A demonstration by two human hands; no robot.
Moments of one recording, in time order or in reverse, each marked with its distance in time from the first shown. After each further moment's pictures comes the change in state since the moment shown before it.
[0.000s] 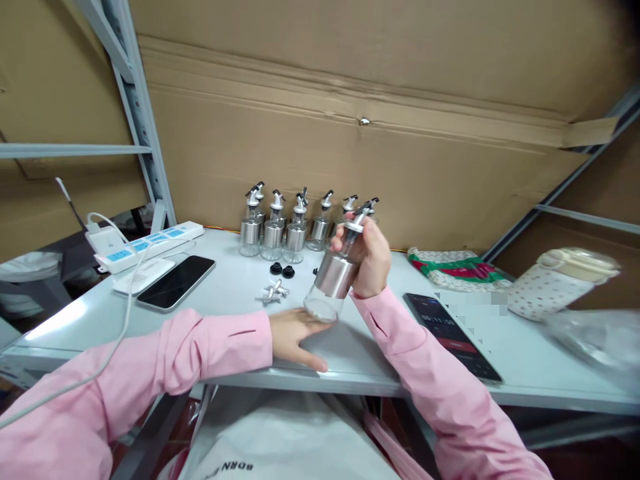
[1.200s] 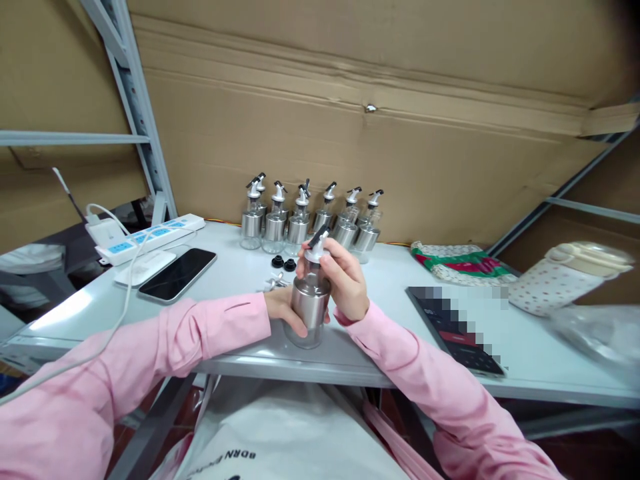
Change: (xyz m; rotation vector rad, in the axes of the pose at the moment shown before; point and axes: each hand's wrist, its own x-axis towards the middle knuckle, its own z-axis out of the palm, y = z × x) left_hand 0.002 -0.013 -0.023 -0.962 0.018 -0.079; right_hand -0.042 0.004 0.020 -0.061 -0.340 0.134
